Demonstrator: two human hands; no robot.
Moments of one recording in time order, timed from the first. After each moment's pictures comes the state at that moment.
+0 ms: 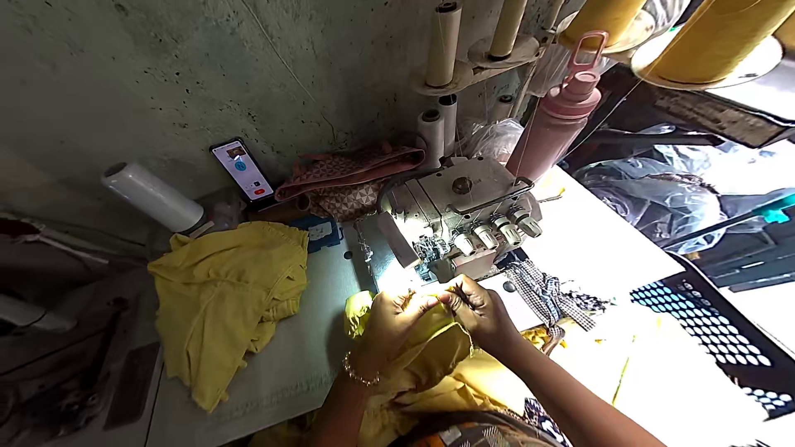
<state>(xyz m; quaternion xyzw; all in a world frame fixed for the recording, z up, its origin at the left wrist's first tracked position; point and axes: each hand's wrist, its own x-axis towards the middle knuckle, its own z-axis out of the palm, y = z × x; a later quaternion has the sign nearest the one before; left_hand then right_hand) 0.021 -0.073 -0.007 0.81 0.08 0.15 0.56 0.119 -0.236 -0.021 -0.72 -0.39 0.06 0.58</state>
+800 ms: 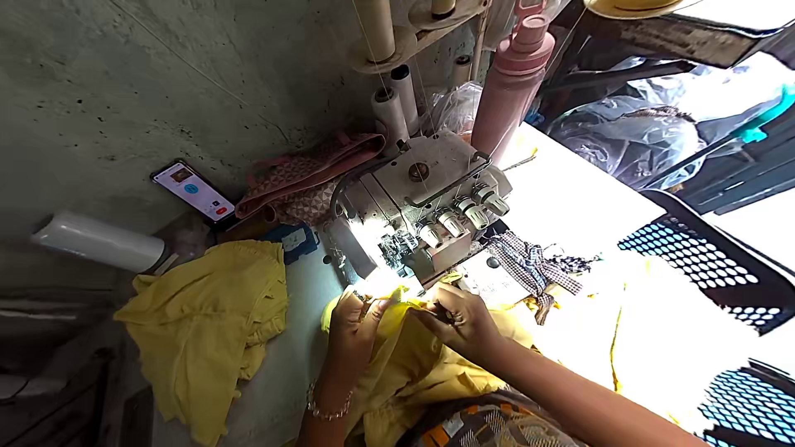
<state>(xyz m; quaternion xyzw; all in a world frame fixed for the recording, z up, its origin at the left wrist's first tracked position) 0.006 -0.064 0.011 0.85 0.06 0.24 0.47 0.104 -0.240 -0.049 -0.72 -0.41 -0.05 0.56</state>
